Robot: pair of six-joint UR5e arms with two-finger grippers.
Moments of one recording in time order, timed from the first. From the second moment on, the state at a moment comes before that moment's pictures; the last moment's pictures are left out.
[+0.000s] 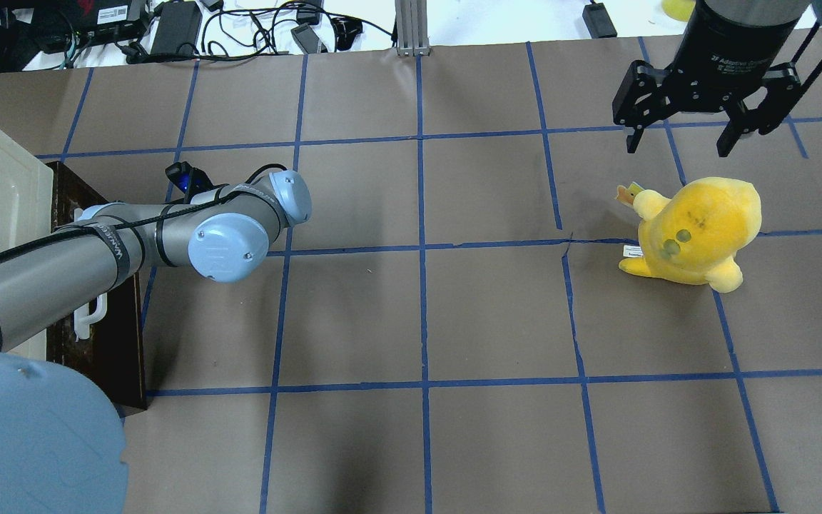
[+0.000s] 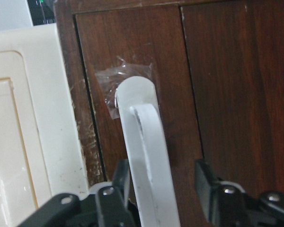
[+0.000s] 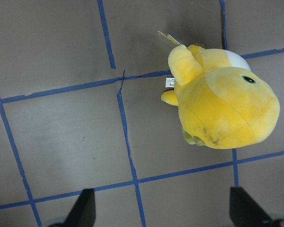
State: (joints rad) left arm -1.64 -2.02 -1.93 -1.41 2.88 -0.55; right arm 1.51 -1.53 1.48 -1.44 -1.63 0.11
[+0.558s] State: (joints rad) left arm -1.64 -2.02 -1.93 -1.42 2.88 -0.54; right arm 1.51 -1.53 1.48 -1.44 -1.63 0.11
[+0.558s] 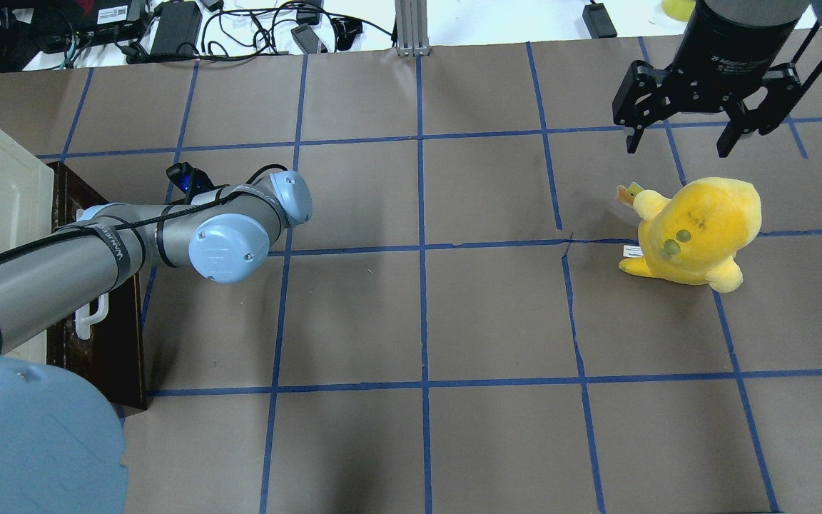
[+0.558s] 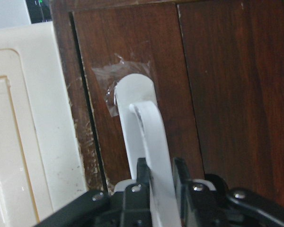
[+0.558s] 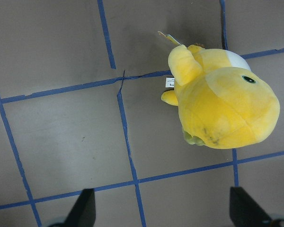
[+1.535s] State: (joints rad) left arm -1.65 -2.01 -1.92 -1.42 2.88 -0.52; right arm 1.51 -1.53 1.48 -1.44 -1.63 0.11
